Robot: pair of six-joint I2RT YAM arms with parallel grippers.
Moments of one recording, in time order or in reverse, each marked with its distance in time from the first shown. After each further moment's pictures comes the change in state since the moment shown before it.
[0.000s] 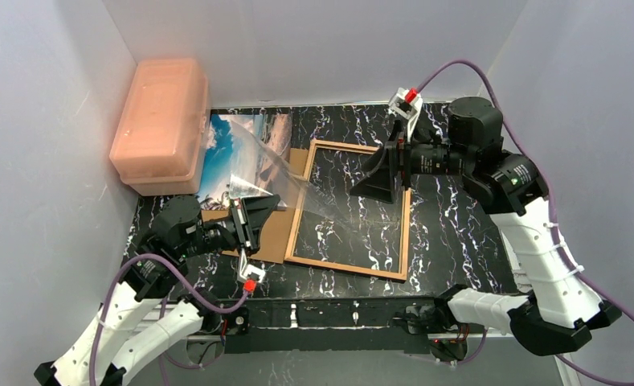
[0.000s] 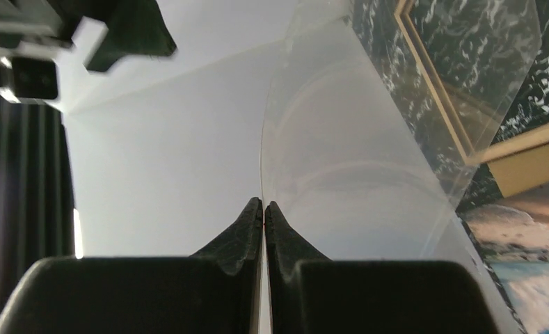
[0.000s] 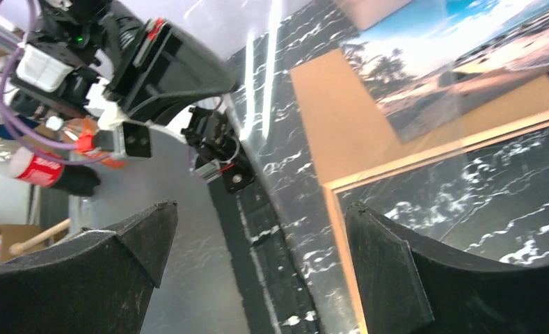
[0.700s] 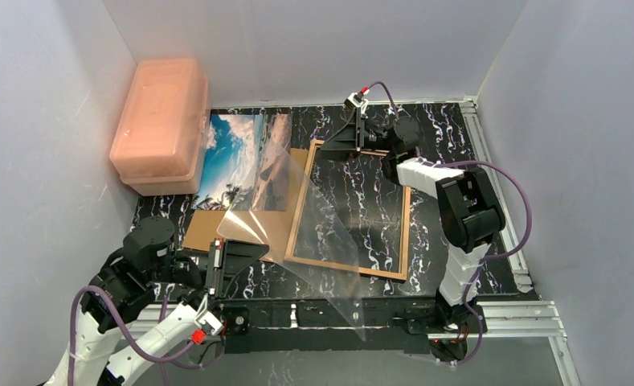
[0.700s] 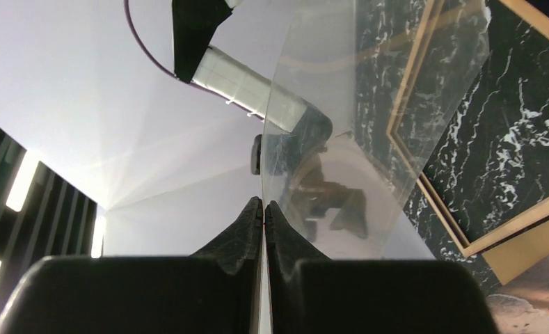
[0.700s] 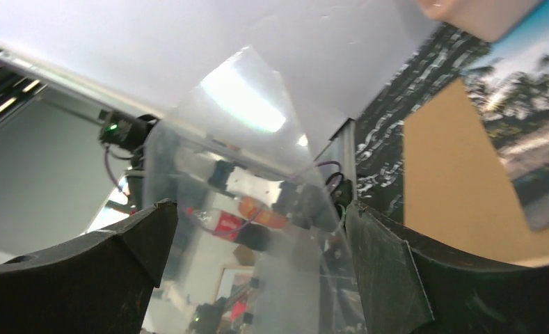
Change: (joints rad) left arm 0.000 -0.126 0.143 -0.406 0.344 0.137; right arm -0.172 0.728 -0.460 1.905 -0.383 1.234
